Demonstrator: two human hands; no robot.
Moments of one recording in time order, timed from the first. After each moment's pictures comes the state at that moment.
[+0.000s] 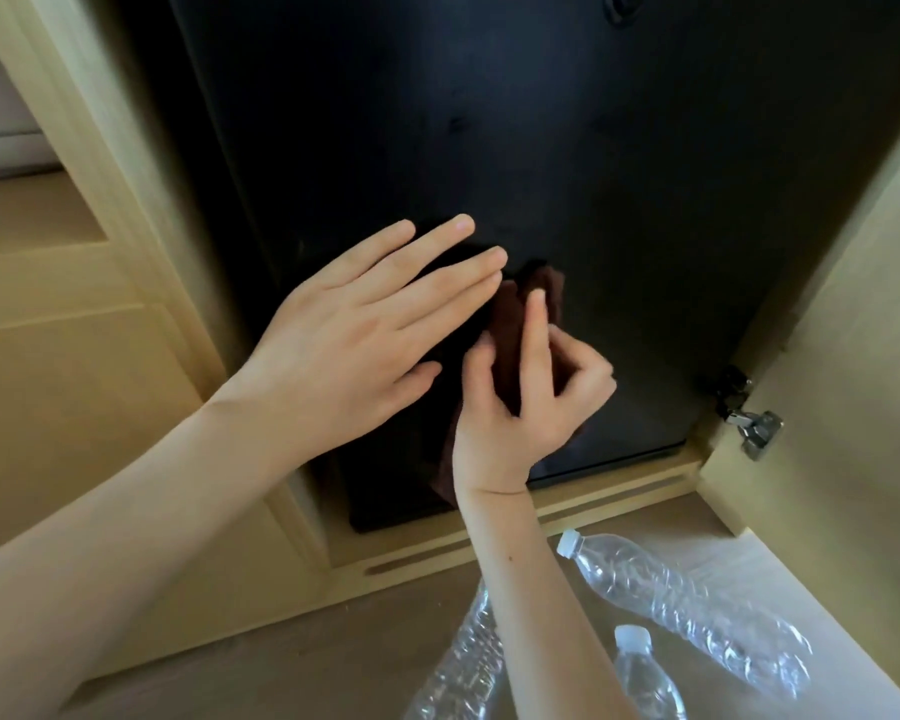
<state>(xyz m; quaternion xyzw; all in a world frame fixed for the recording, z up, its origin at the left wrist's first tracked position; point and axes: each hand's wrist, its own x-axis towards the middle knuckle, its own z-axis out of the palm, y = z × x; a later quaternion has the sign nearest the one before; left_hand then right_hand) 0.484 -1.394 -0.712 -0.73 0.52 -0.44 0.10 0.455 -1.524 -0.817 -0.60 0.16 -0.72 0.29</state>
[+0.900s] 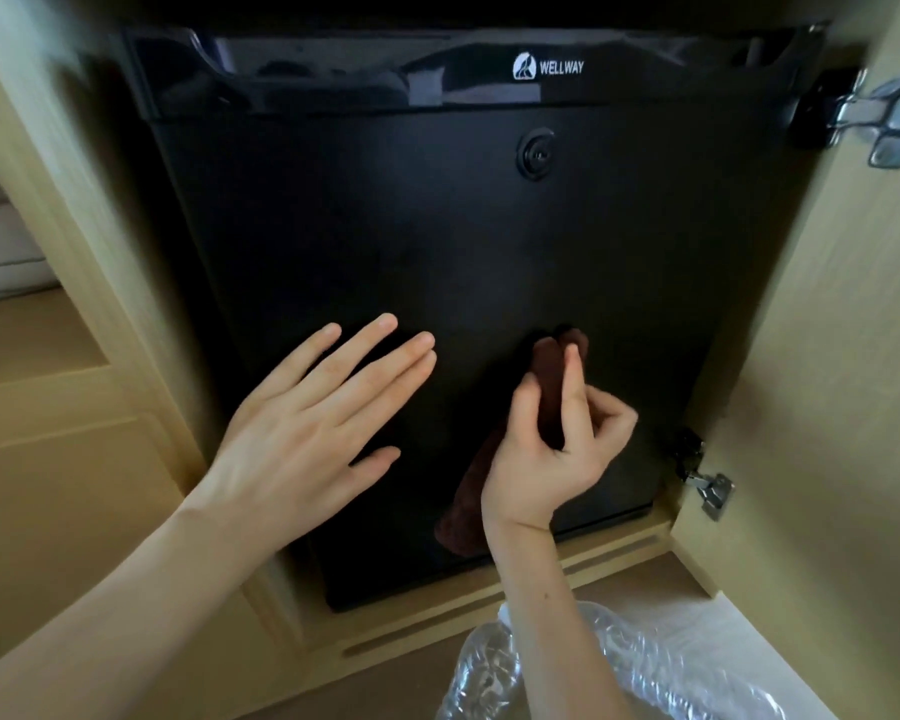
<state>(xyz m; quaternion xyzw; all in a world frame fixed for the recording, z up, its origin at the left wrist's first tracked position) 0.476 -1.384 -0.712 -0.78 0.46 -0.42 0.10 0.443 -1.564 -0.788 -0.54 0.17 -0.73 0.38</state>
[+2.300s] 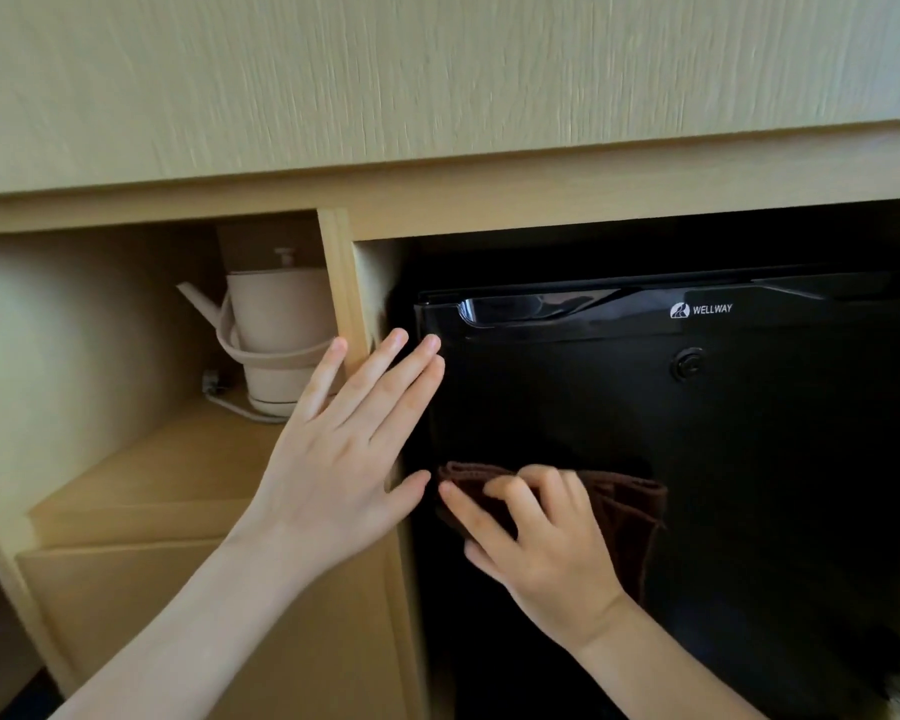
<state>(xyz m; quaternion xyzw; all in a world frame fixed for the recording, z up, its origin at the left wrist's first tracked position) 0.462 -1.308 -0.604 -0.82 0.30 -0.46 0.12 0.453 -1.514 -0.702 -0.74 -0.25 -0.62 -0.02</state>
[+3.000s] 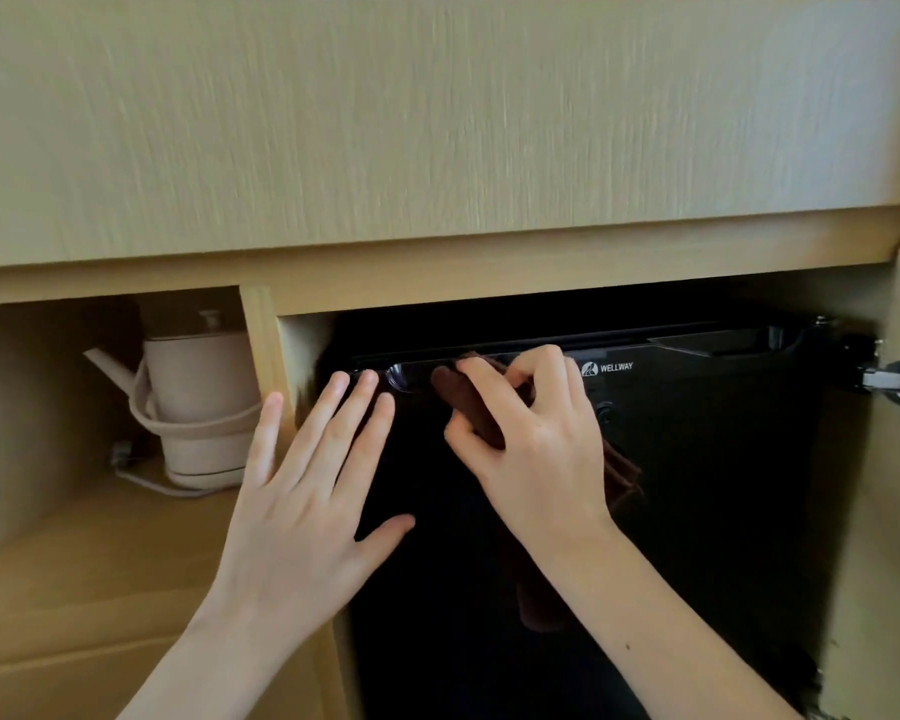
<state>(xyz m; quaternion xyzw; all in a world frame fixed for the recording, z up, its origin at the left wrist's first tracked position) 0.463 -1.336 -0.600 -0.82 0.28 -0.50 0.07 0.450 -1.539 -0.586 -0.72 -0.11 -0.67 0.12</state>
